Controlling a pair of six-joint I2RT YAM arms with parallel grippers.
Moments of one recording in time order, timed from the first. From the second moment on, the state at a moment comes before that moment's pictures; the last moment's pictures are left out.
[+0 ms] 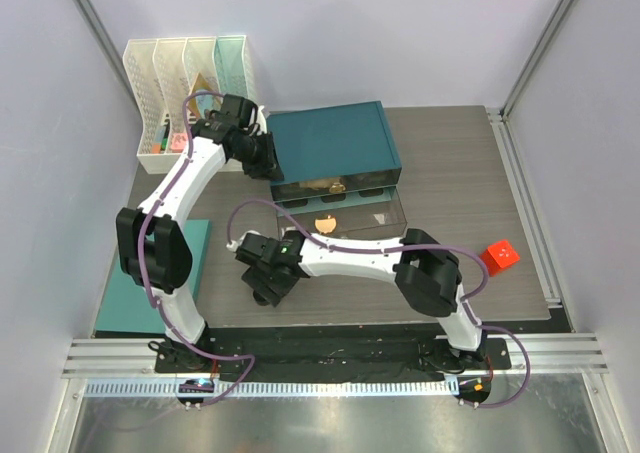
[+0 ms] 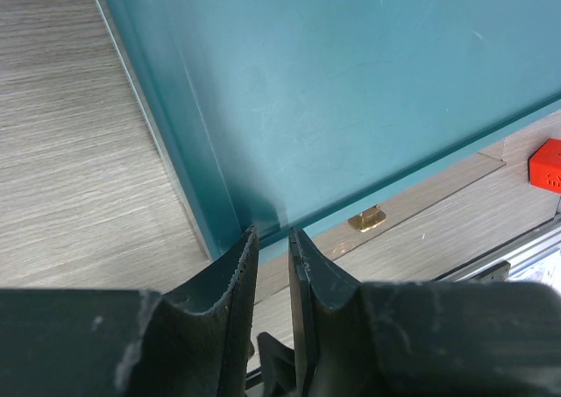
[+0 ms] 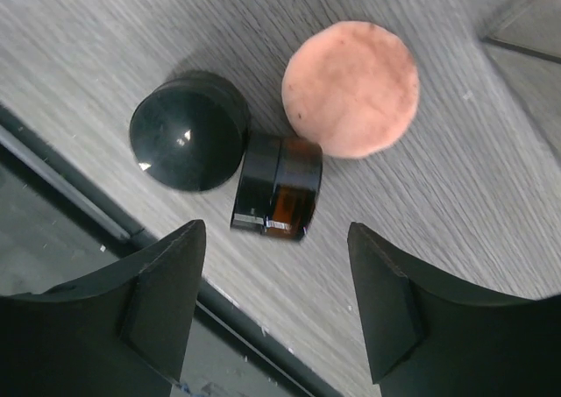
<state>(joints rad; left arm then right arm) -0.28 1.81 1.69 -0.89 0.31 -0.38 1.24 2.05 1.64 -0.77 0.12 0.28</state>
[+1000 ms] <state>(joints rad) -0.28 1.80 1.68 -0.88 0.31 -0.38 1.21 1.89 1.66 -0.77 0.41 0.27</state>
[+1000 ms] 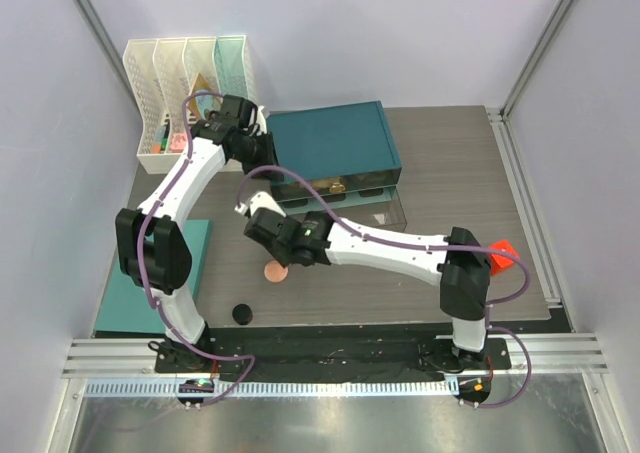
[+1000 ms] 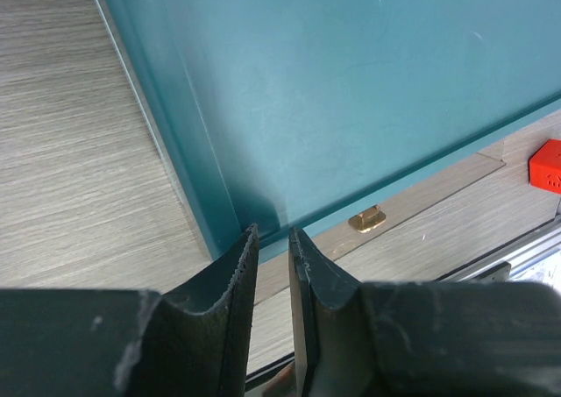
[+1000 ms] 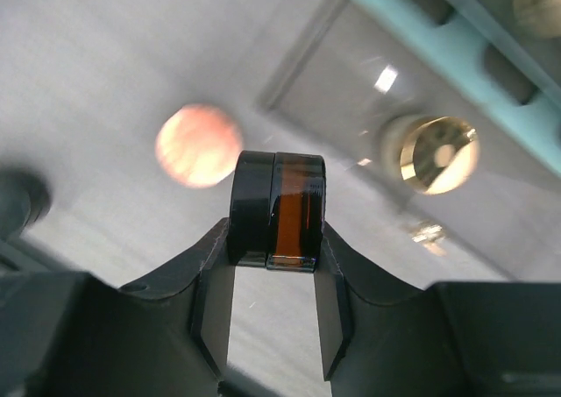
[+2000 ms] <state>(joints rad) -0.28 1.80 1.68 -0.89 0.30 -0.37 0.95 2.06 1.80 -0.82 0.37 0.40</state>
